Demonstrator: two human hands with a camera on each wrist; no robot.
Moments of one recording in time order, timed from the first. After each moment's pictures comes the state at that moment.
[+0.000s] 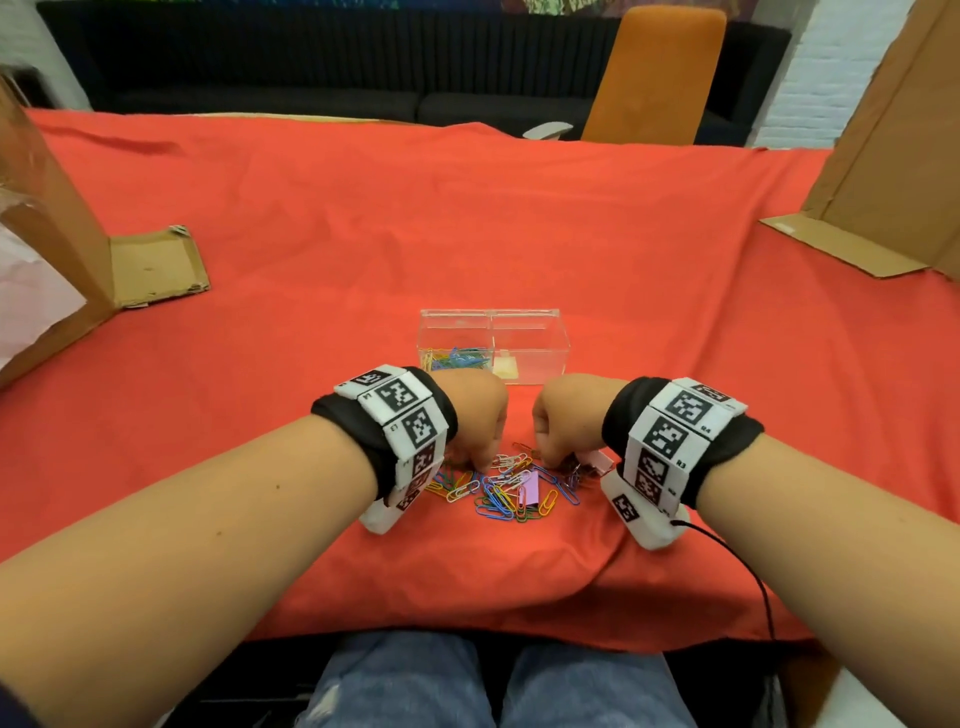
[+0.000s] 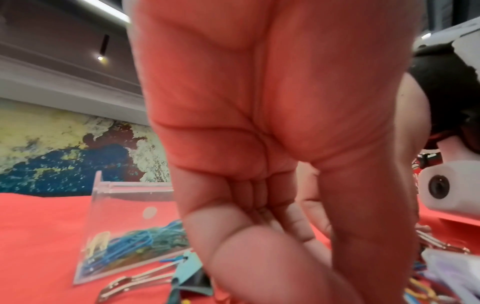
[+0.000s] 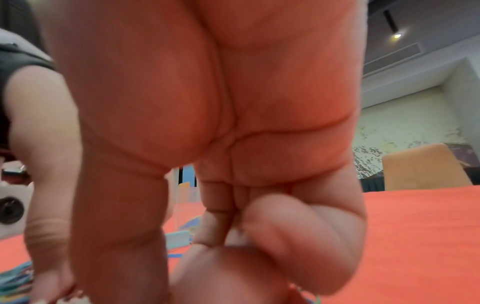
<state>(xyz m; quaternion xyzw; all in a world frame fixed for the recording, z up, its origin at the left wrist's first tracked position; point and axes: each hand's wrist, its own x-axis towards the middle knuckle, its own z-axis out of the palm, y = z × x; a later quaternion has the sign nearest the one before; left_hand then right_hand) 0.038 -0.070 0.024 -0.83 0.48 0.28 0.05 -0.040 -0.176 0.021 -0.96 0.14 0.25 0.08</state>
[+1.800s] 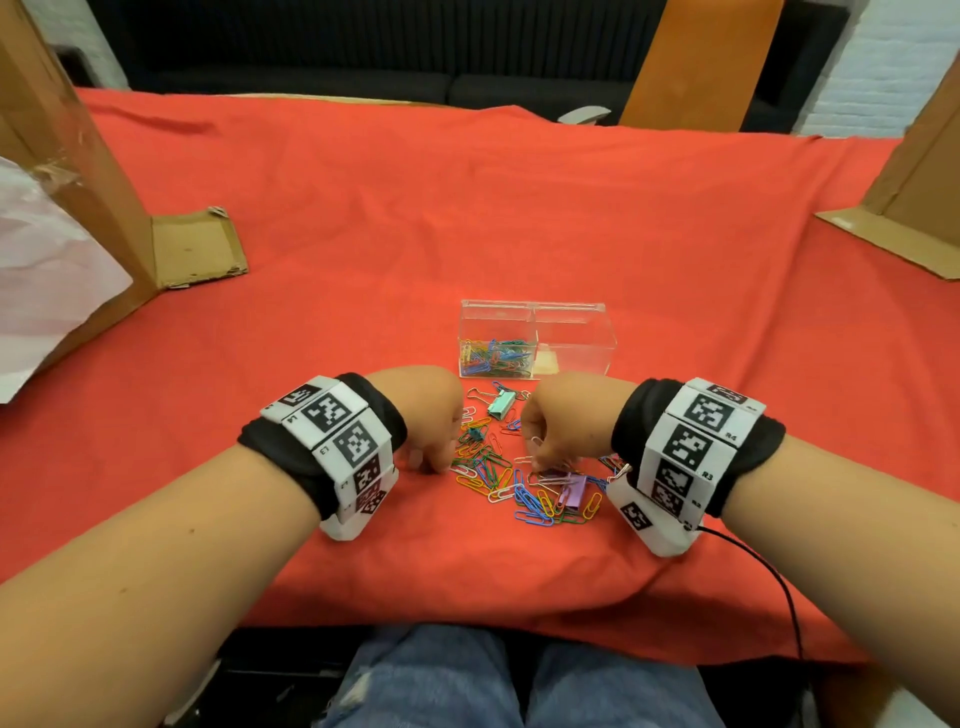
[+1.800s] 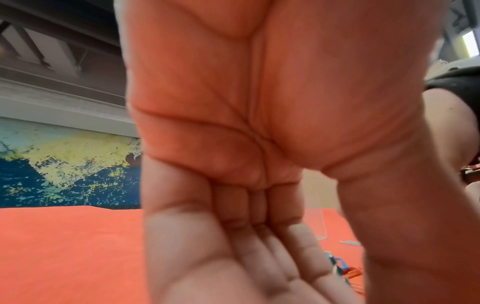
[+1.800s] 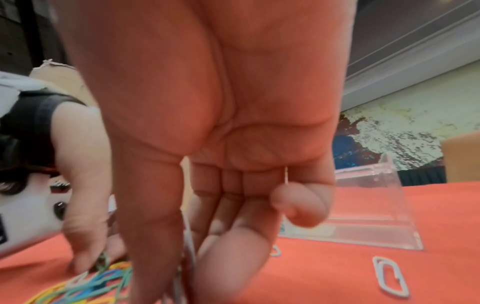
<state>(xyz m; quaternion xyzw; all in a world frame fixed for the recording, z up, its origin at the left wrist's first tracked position) 0.067 -0.007 0.028 -0.87 0.38 0.31 0.04 -0.021 -0.146 0.020 -0.97 0.04 0.22 0.11</state>
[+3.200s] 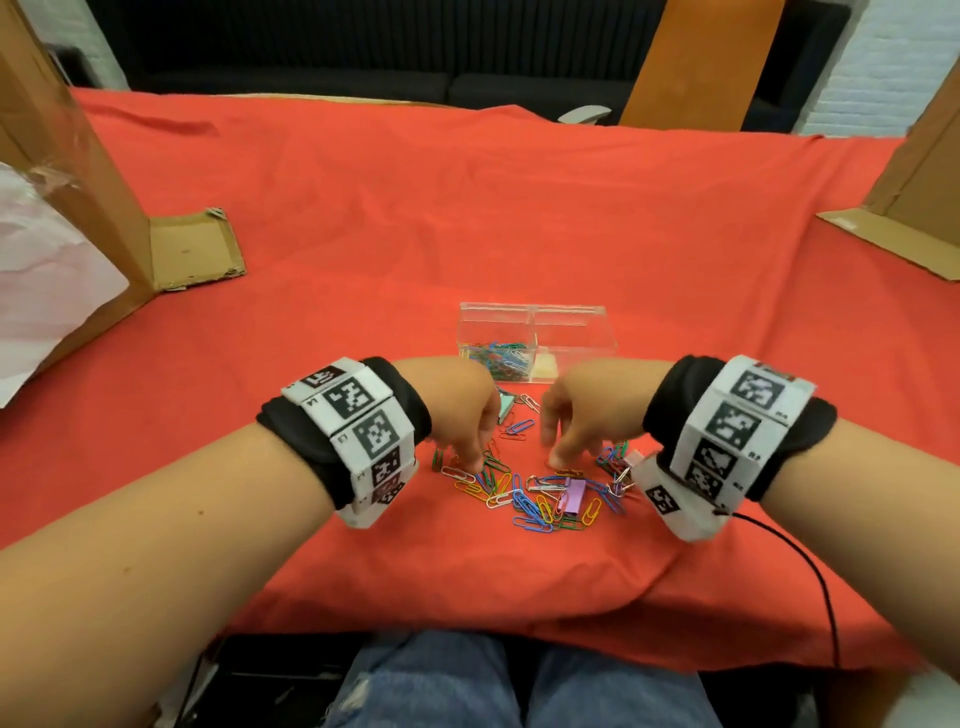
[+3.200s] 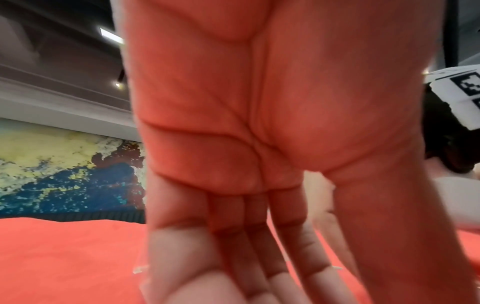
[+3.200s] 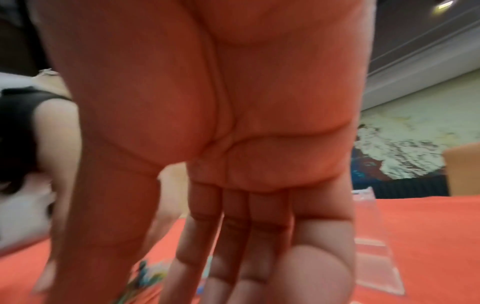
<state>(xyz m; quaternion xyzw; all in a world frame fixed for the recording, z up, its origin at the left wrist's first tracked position) 0.067 -0.029 0.032 -0.84 0.47 0.25 0.06 -0.026 -0.166 0.037 -0.95 0.09 0.27 0.16</state>
